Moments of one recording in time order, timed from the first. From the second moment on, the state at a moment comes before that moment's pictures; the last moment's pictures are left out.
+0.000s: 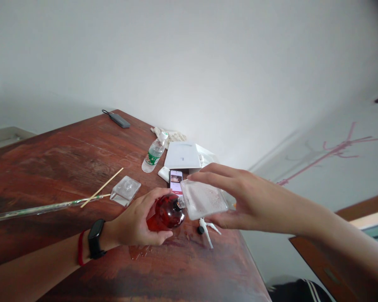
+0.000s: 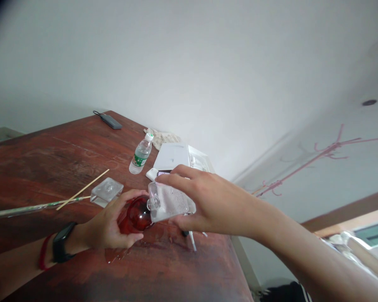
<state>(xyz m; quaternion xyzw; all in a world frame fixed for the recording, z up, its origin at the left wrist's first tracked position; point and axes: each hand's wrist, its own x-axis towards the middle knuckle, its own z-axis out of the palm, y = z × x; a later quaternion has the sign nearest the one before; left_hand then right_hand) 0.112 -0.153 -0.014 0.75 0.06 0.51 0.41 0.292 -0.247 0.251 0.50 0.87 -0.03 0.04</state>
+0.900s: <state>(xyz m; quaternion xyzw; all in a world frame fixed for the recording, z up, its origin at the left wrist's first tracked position) 0.111 -0.153 -0.014 0.74 0.04 0.51 0.42 0.277 -0.244 0.261 0.50 0.86 0.00 0.11</state>
